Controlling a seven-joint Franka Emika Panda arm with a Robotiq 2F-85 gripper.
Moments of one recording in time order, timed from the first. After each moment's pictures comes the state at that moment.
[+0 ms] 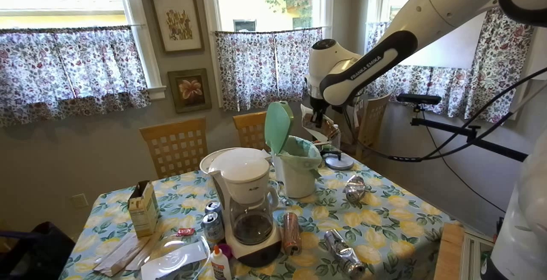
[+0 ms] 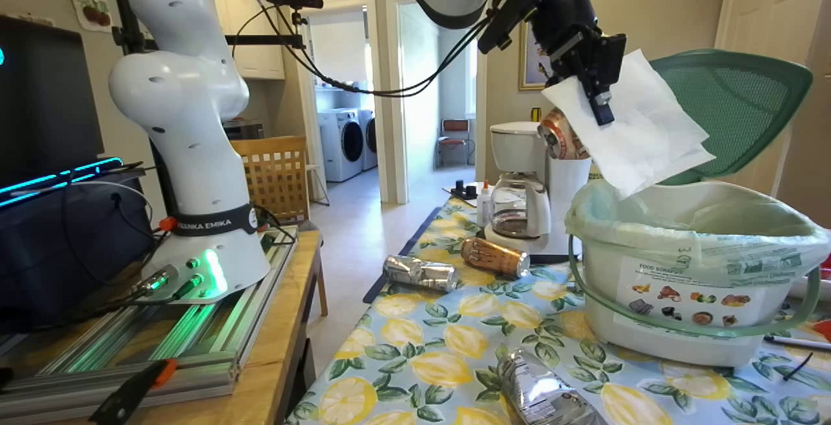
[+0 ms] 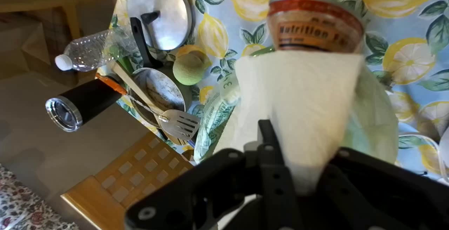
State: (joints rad) arm -0.11 0.01 -0.16 -2.15 -0.51 2.47 -0.06
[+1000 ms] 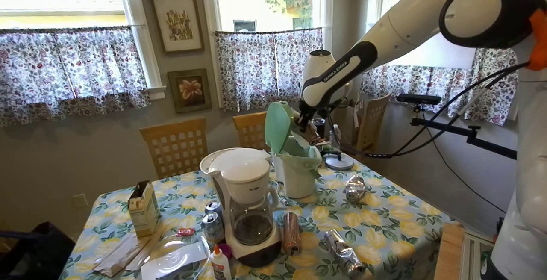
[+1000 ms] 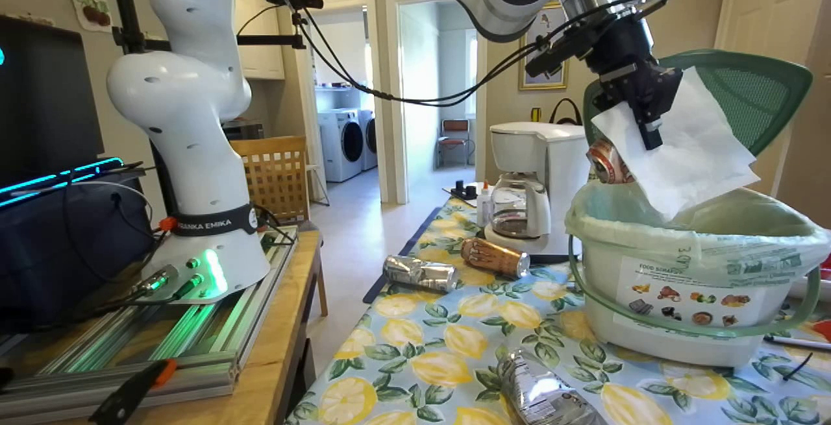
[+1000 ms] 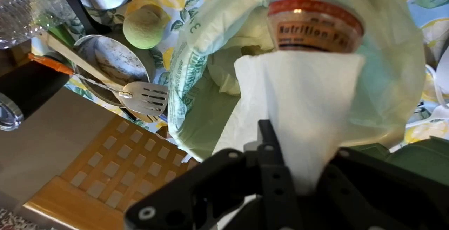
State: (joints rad) arm -0.15 0.23 -0.14 -1.98 -0.16 2.61 -0.23
